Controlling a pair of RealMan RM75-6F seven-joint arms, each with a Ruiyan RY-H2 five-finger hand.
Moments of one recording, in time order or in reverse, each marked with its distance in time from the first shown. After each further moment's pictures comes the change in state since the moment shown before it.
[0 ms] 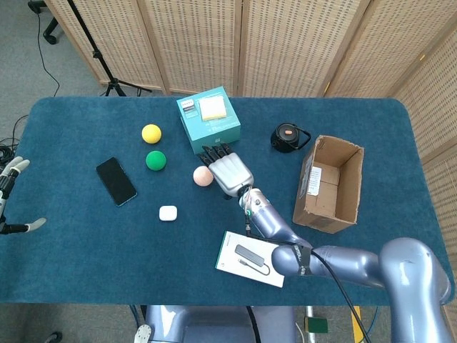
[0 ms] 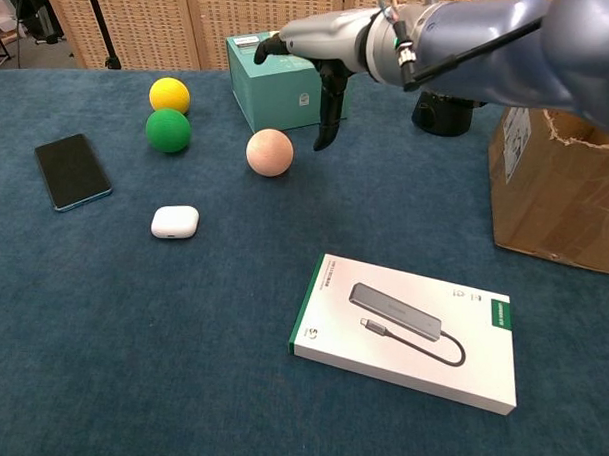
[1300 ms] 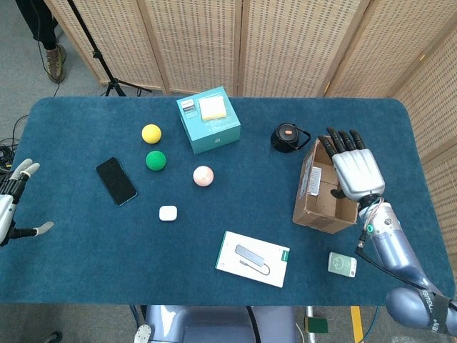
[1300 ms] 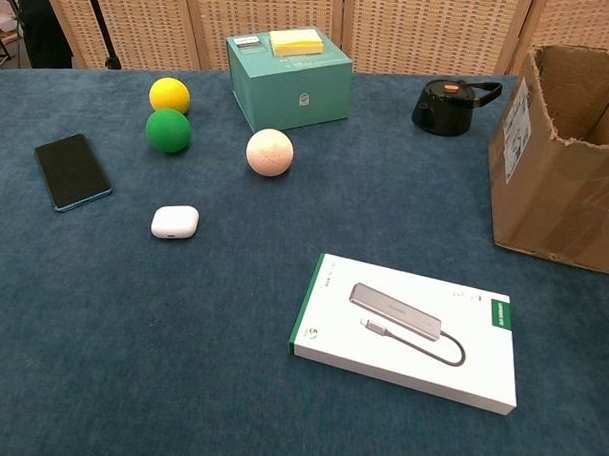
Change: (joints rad) left arm 0.017 -0.034 0.011 -0.038 0.054 0.082 0.105; right arm -0.437 0.710 -0.108 -0.612 -0.193 0.303 0.116
